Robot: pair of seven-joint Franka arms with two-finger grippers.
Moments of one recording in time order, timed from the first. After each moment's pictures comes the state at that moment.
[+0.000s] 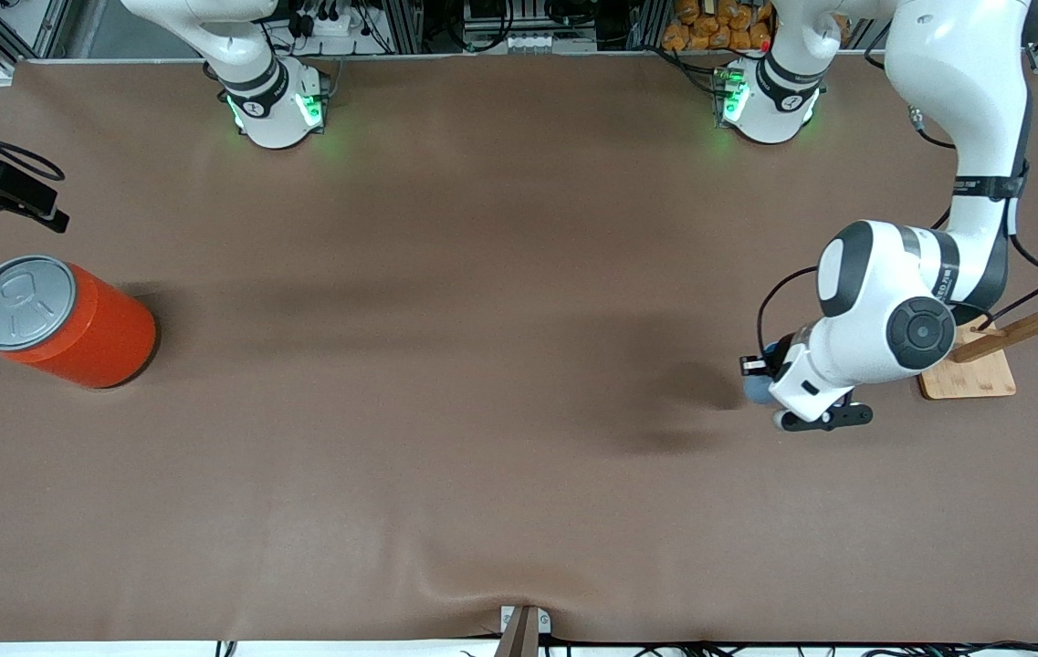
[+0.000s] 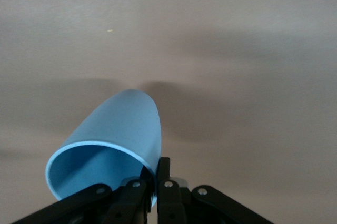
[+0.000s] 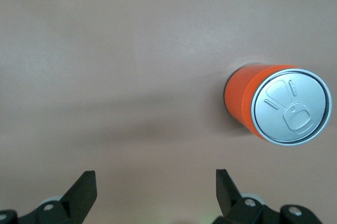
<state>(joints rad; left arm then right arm) -0.19 0.44 -0.01 -1.75 -0.10 2.03 -0.20 -0.01 -0.02 -0.03 -1.51 0.03 1.46 0.05</state>
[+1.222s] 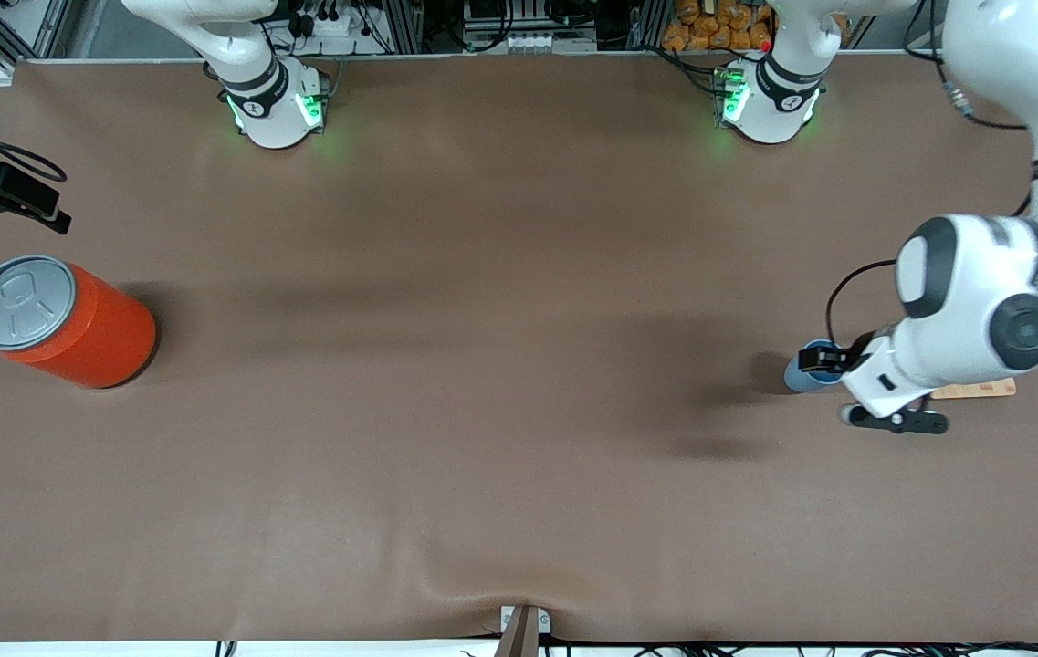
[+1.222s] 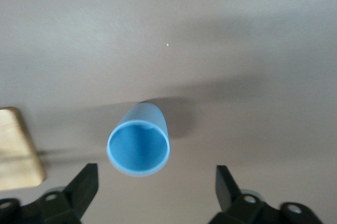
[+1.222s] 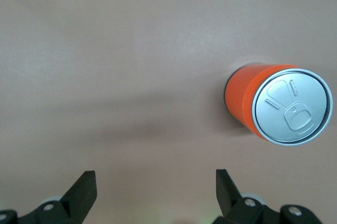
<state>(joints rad) -0.09 0.40 -0.01 -1.57 -0.02 1.81 0.02 -0.01 -0.02 -0.03 -1.51 0.03 1.46 0.05</state>
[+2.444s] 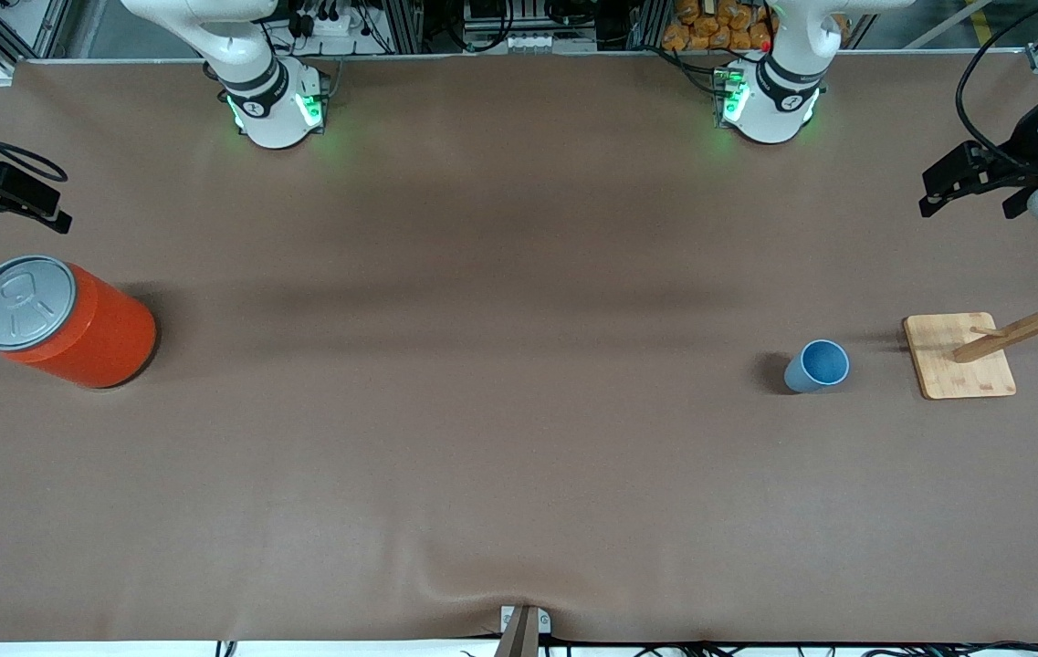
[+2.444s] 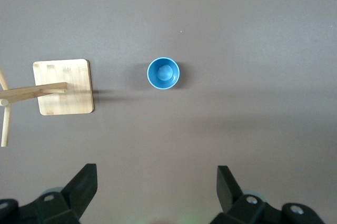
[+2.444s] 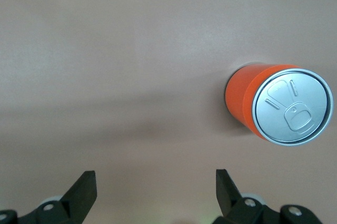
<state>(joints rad) -0.05 -0.12 -0.01 -1.68 -0.02 1.57 -0.04 -0.01 -0.02 -0.03 -1.51 0.03 1.46 0.05</state>
